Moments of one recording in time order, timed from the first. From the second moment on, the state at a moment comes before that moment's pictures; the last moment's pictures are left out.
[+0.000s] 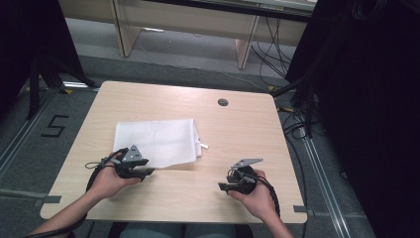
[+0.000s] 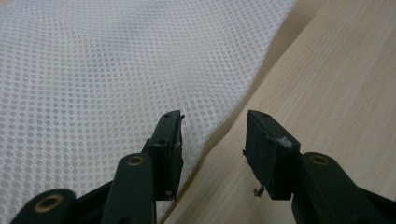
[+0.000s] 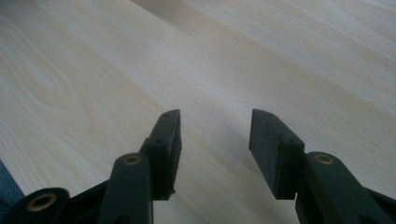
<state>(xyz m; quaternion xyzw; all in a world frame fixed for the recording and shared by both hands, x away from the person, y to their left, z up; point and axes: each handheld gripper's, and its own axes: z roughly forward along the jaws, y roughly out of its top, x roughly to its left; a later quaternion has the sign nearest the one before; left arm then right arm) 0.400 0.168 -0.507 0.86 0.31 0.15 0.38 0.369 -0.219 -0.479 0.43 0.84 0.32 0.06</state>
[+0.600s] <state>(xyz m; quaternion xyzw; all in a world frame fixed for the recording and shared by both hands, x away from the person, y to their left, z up) 0.430 0.153 -0.509 0.86 0.35 0.12 0.35 0.370 -0.215 -0.479 0.42 0.85 0.31 0.05</state>
